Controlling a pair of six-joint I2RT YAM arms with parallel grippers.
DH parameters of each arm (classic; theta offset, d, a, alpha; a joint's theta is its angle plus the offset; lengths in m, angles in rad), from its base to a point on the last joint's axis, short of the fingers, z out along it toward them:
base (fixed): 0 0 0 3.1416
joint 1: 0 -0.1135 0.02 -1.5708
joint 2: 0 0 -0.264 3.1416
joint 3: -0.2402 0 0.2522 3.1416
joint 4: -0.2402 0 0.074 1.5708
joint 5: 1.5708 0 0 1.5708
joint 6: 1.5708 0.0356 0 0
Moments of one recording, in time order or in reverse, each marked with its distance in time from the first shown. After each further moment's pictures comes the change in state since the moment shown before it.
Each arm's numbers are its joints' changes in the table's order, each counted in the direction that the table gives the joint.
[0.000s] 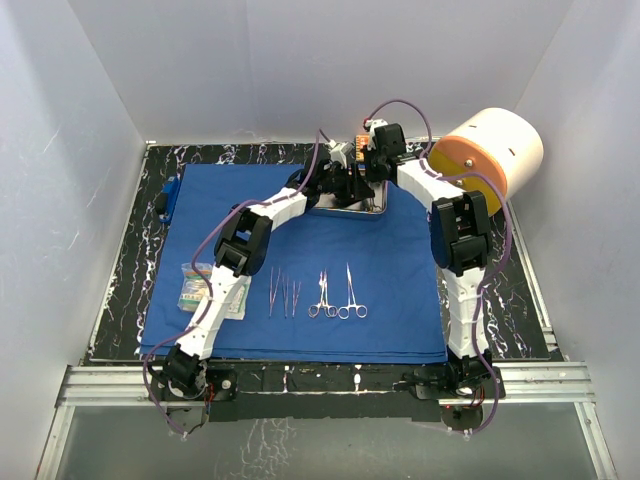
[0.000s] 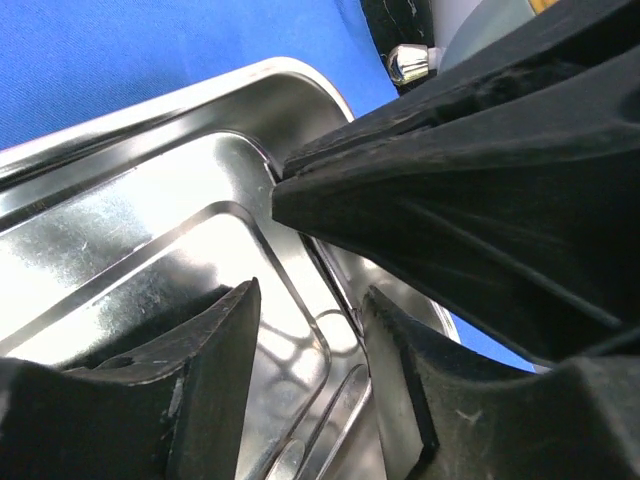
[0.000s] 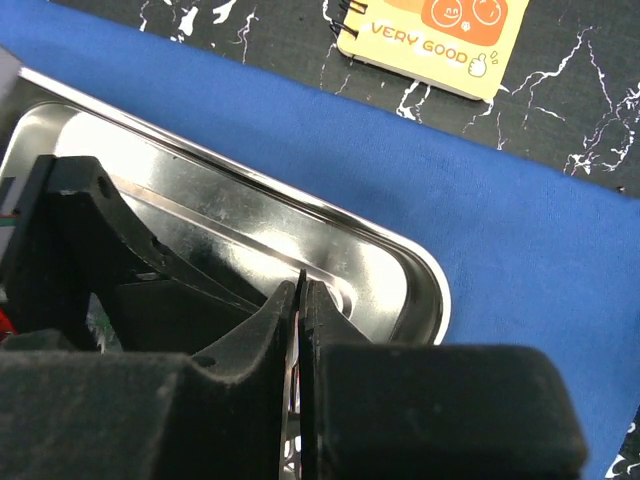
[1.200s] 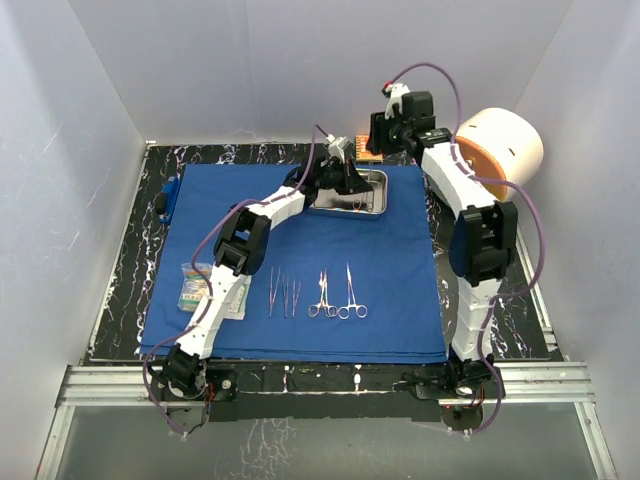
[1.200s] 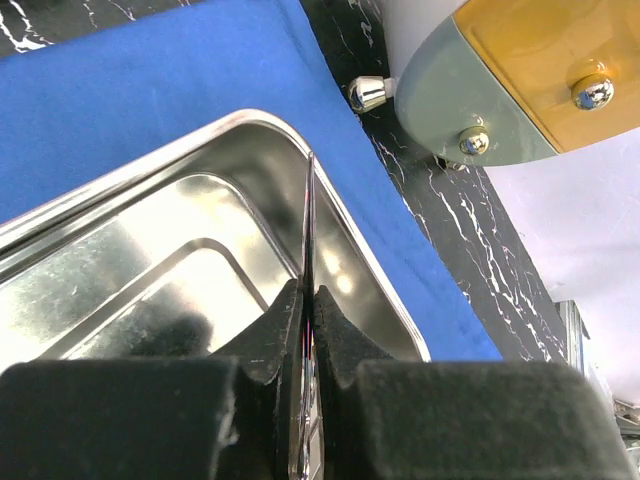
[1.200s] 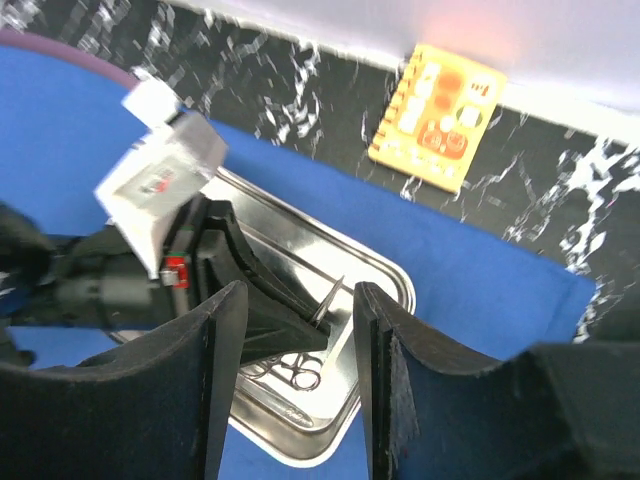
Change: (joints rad) left arm -0.018 -0.028 -0.039 0.097 0.051 -0.047; right arm 0.060 0.144 -0.095 -0.103 -0.187 0.002
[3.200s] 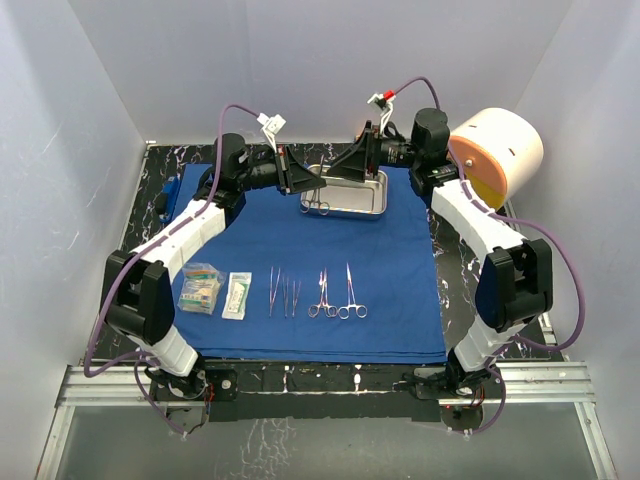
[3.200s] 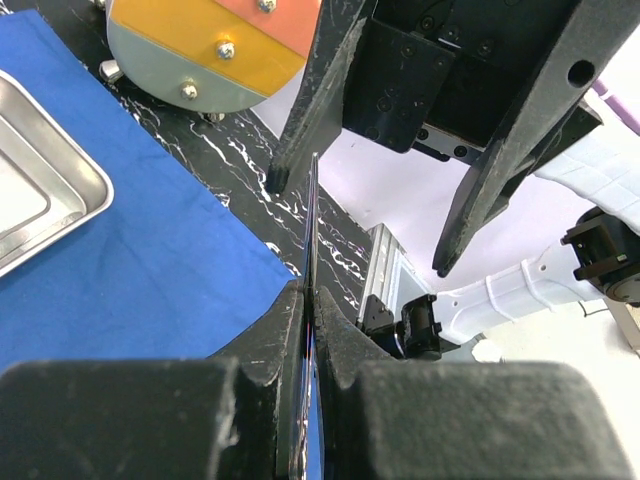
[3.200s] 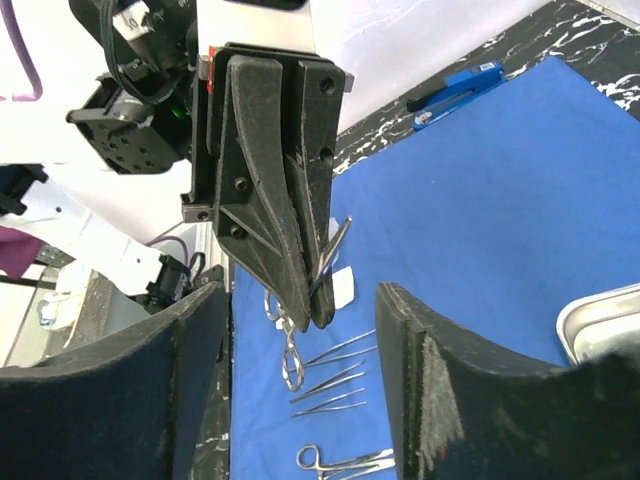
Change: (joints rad) left arm -0.141 1.084 0.935 0.043 0.242 -0.084; right arm -0.074 0.428 0.504 0.641 -0.875 0.480
